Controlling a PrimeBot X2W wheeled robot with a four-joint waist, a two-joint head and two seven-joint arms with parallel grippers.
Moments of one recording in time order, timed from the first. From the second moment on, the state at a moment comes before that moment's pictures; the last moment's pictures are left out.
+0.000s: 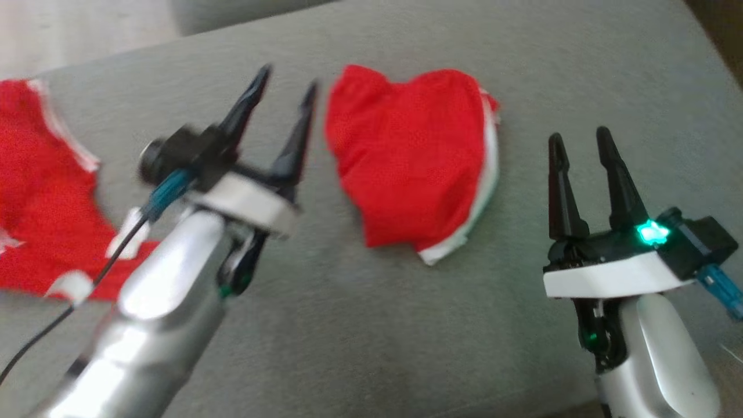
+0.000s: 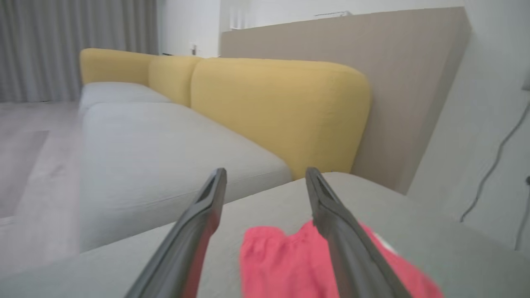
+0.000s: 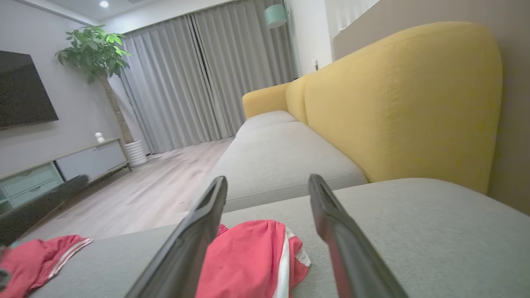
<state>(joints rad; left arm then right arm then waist) -0.71 0.26 -0.71 0.45 -0.64 -0.01 -0.24 -0.21 -0.05 0.14 0.10 0.29 0.13 -0.25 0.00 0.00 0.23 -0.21</state>
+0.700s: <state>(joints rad) -0.14 0.22 -0.39 0.18 -0.48 0.06 -0.25 -0.11 -0.05 0.12 0.21 0.26 0.13 -0.25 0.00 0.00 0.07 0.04</state>
